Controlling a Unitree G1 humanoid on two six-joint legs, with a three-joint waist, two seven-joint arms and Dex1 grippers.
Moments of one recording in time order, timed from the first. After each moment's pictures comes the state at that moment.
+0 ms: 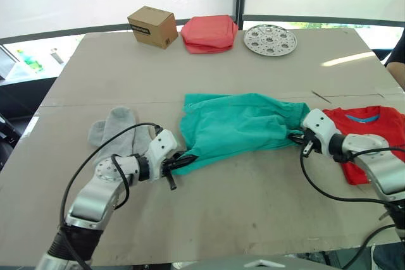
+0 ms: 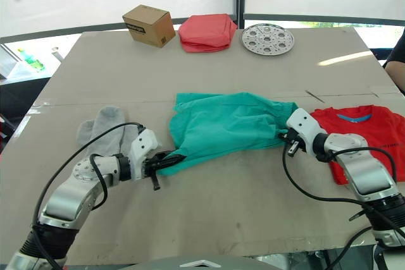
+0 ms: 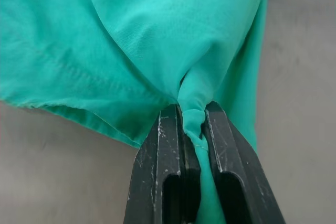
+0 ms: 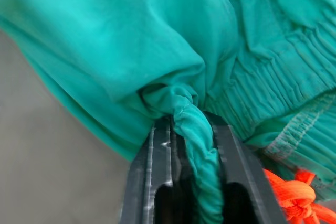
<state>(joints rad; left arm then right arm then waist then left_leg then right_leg) -0.03 0.61 -0.05 -0.34 -0.34 0.51 -0.81 -0.26 -0.84 0.13 -0.06 0.17 0.40 0.81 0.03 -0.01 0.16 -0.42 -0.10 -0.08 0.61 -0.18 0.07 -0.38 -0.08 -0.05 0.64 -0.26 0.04</state>
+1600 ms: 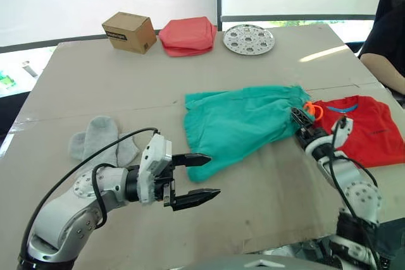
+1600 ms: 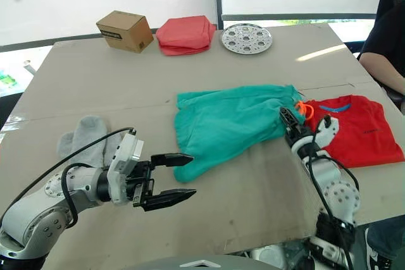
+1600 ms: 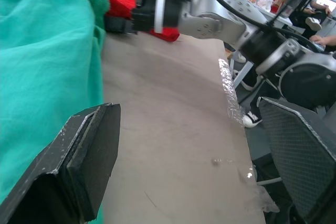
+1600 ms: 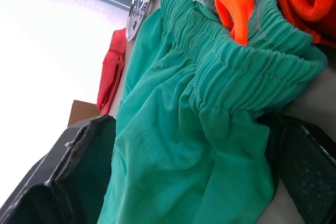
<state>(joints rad) 0.12 0.78 0.11 -0.66 -0.82 0.63 -0.98 -0.21 -0.05 -0.44 -0.09 1.15 0.74 -0.07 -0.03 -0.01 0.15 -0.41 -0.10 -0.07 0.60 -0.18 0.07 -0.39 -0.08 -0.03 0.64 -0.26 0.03</state>
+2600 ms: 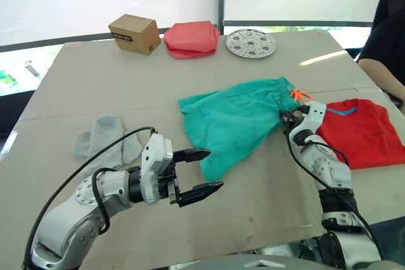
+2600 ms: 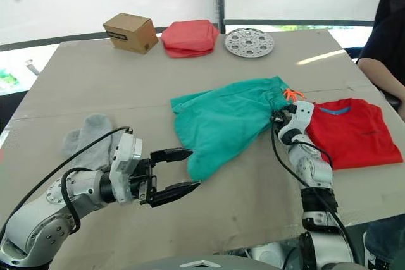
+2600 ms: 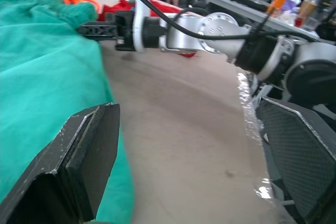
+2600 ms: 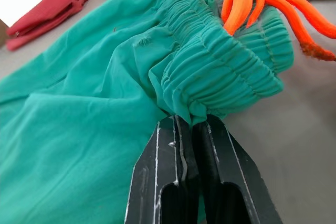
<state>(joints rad) 0.15 0.71 0.10 -0.70 -0.79 0.58 -0.86 -0.34 -0.18 -0.13 0.20 0.42 0.32 0.14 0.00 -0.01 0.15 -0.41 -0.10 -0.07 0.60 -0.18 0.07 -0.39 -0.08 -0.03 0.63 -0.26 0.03</state>
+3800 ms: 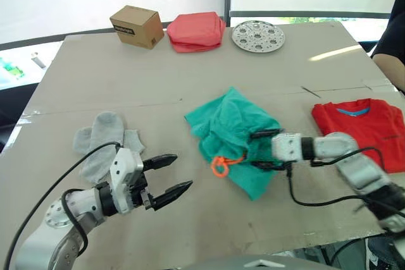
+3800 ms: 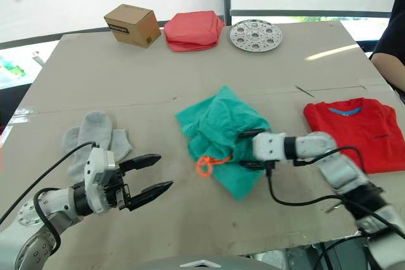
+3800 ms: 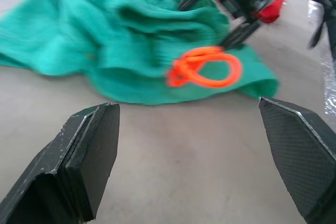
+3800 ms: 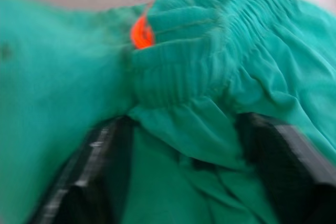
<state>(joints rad) 0.38 0.71 0.27 -0.56 -0.66 0.38 -0.93 -0.37 -0.75 0.37 -0.06 0.20 -0.08 1.02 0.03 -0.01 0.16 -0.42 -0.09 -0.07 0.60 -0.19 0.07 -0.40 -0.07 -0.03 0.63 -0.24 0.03</state>
